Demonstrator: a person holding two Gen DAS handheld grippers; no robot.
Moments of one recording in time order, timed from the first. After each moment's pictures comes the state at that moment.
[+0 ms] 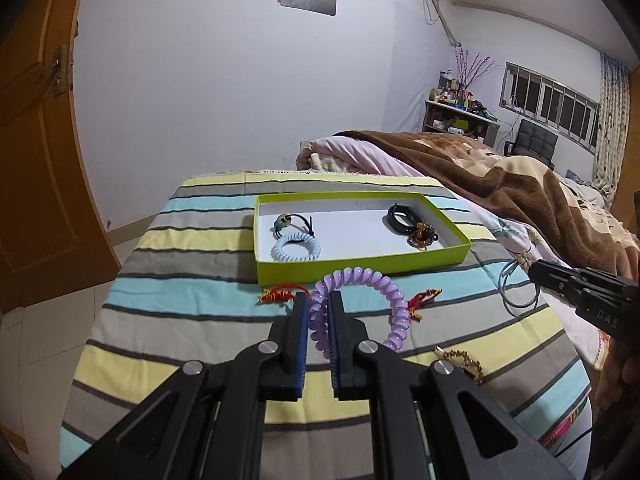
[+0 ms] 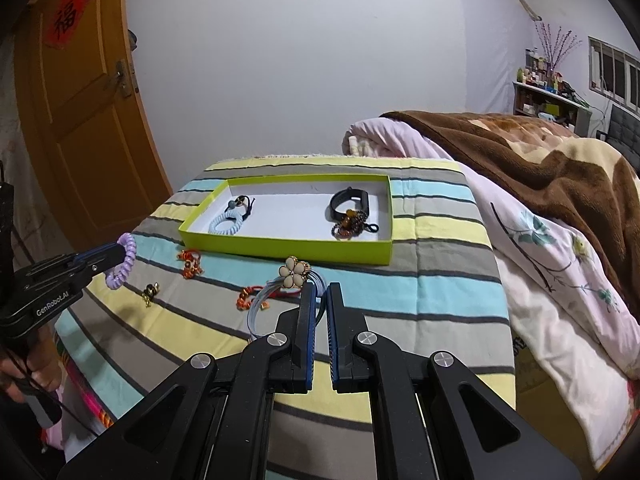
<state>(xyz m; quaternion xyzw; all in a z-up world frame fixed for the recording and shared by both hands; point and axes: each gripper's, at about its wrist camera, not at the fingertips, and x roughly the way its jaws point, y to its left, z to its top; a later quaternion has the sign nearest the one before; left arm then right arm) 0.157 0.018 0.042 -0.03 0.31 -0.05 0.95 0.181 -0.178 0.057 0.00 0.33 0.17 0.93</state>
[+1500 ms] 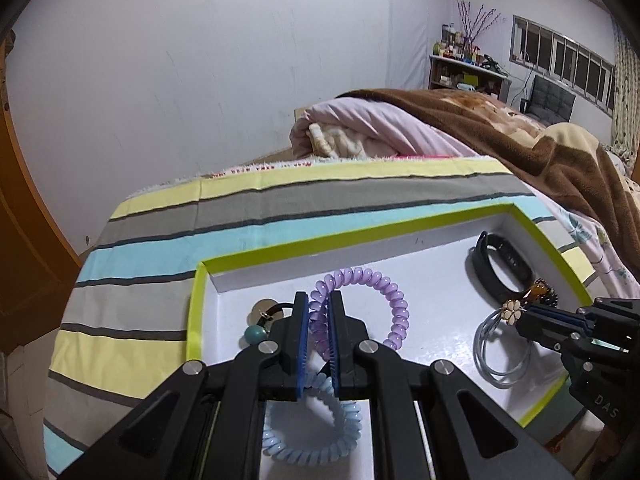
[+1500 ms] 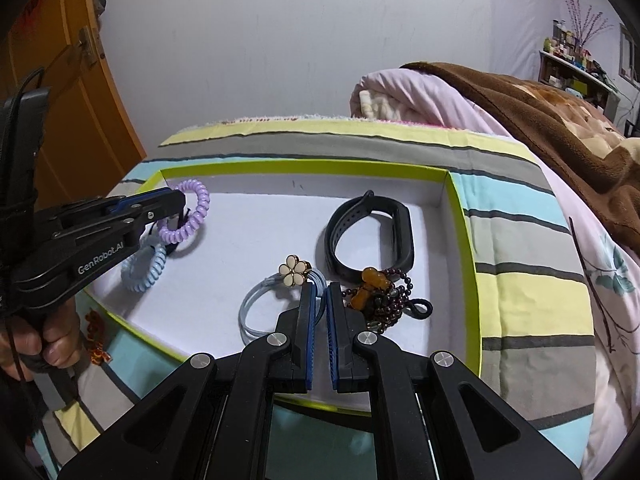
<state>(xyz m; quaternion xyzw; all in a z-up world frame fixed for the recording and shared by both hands) 0.356 -0.001 -0.011 0.02 0.38 -0.06 0.92 0.350 -0.128 -0.009 -0.01 0.41 0.18 0.89</state>
